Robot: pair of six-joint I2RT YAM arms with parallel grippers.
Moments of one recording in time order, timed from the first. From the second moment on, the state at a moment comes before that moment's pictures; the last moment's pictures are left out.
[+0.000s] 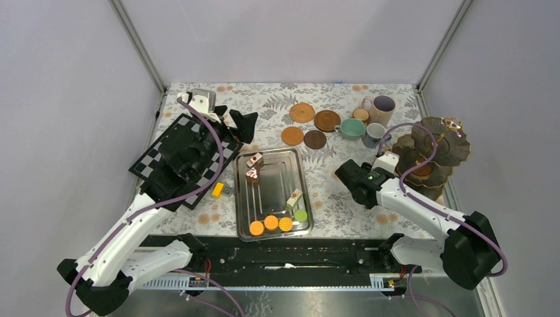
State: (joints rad) left arm -0.67 0.89 1.08 -0.11 -0.24 -0.19; right arm 0.65 1.19 0.73 -0.98 0.85 1.14
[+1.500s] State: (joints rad) left arm -0.67 0.90 0.99 -0.02 -0.25 -0.12; right arm 0.82 1.02 0.82 -0.80 0.29 0.70
